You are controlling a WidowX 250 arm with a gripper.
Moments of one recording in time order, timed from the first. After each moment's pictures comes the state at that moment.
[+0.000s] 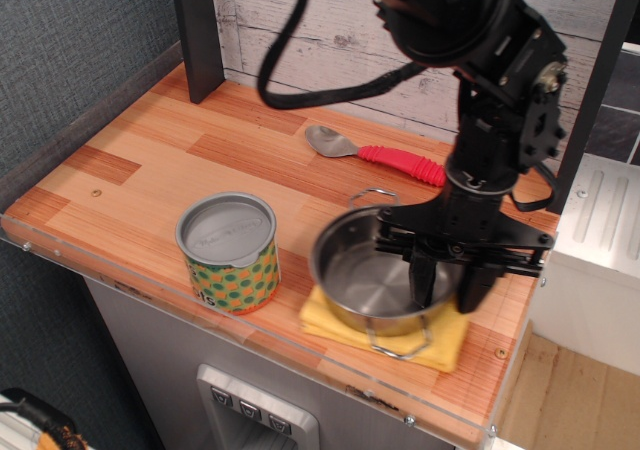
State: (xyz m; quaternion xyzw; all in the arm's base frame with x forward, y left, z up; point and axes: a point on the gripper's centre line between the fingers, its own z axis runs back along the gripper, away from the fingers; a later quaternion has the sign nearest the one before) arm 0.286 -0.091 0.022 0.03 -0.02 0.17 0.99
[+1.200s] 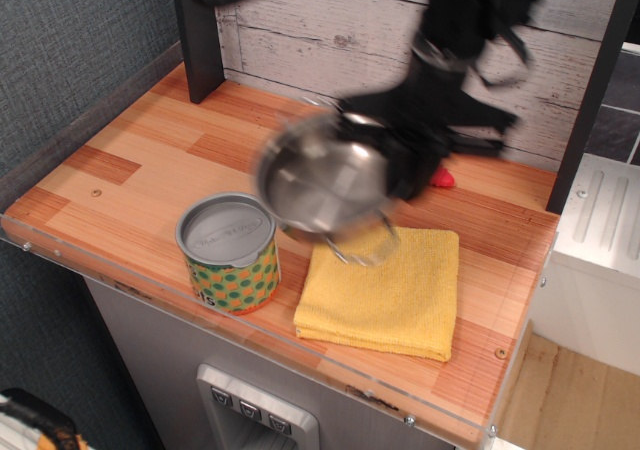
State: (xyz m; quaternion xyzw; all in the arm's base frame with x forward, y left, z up) arm 0.301 -0.036 0.095 0.08 -0.06 0.24 0.97
